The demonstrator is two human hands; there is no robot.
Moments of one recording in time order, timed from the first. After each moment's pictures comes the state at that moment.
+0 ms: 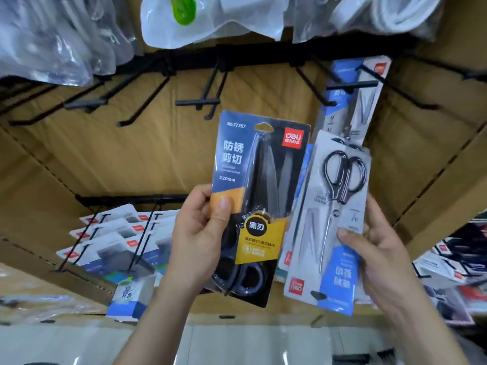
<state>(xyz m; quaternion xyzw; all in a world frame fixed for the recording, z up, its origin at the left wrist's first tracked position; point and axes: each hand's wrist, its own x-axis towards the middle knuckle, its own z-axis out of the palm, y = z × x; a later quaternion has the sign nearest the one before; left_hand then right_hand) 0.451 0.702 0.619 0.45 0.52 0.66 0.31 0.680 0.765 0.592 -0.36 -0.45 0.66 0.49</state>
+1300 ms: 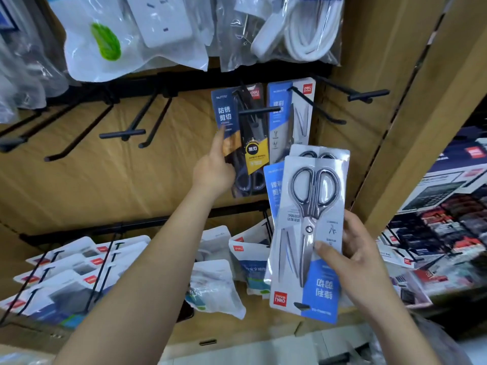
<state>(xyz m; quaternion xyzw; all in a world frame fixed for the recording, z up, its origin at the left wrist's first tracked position) 0.484 0.862 0.654 0.60 0.72 0.32 0.14 0.722 0.758 0.589 -0.44 -0.53 0.51 0.51</state>
